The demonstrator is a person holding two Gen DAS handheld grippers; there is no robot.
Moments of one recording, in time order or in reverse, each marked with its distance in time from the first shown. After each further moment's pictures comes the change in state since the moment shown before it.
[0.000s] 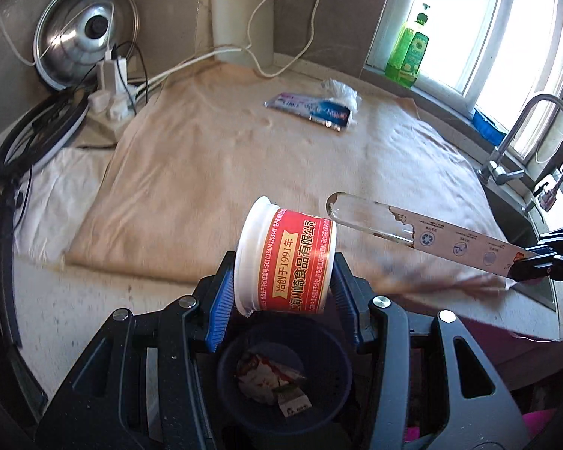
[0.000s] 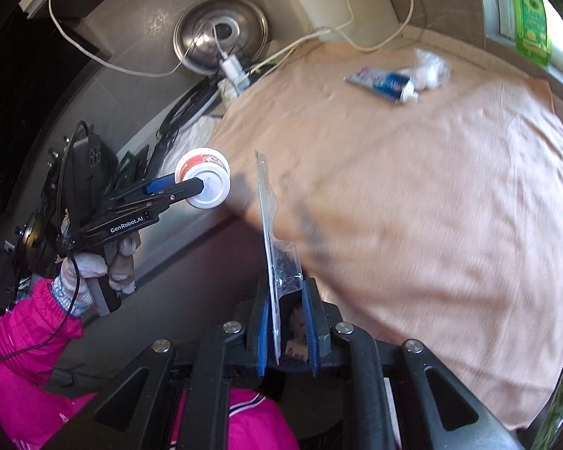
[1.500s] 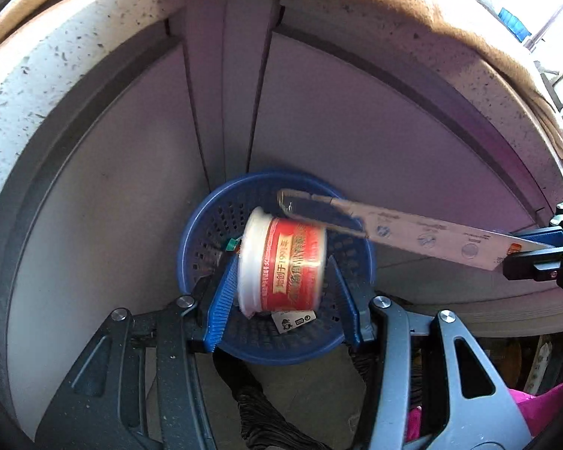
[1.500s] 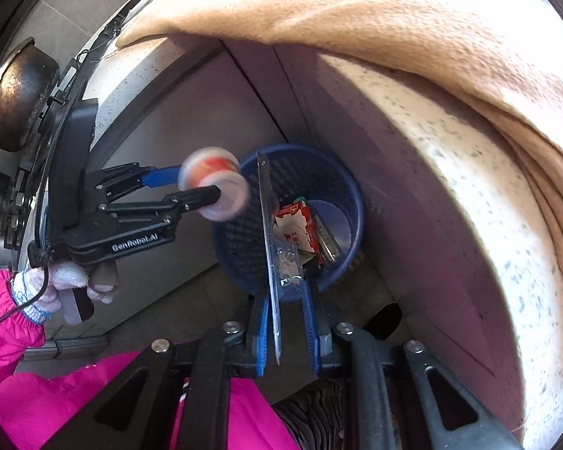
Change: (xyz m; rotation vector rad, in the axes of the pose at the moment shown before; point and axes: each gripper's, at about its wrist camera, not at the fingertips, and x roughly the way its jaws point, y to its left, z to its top) left arm 0.109 -0.019 -0.141 -0.002 0.370 0.015; right arm 0.141 0.012 -0.093 0.042 0.311 -0.108
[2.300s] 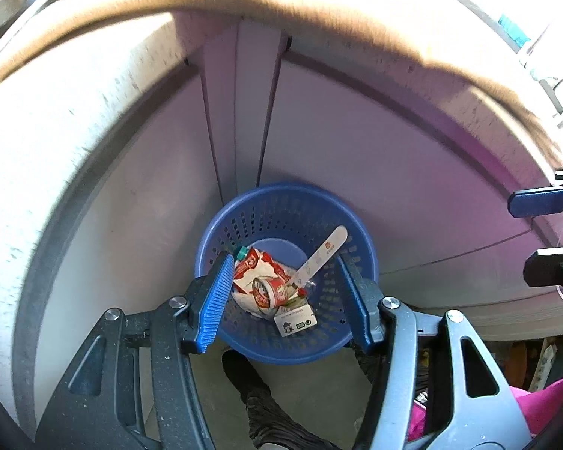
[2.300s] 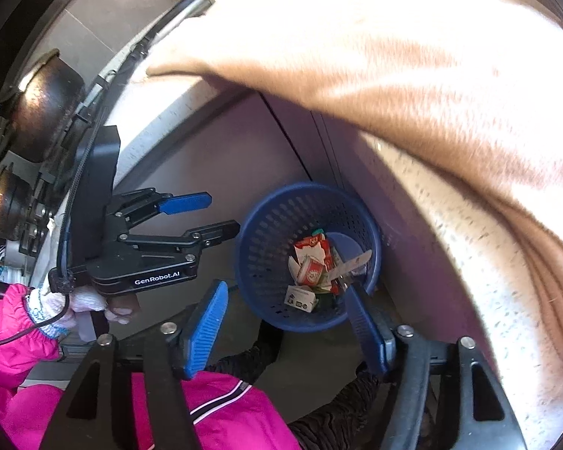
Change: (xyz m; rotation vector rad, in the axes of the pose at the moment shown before) left arm -0.030 0.008 0.005 0.000 -0.042 0.029; right arm -0.032 0.007 0.010 -0.040 -0.106 0.054
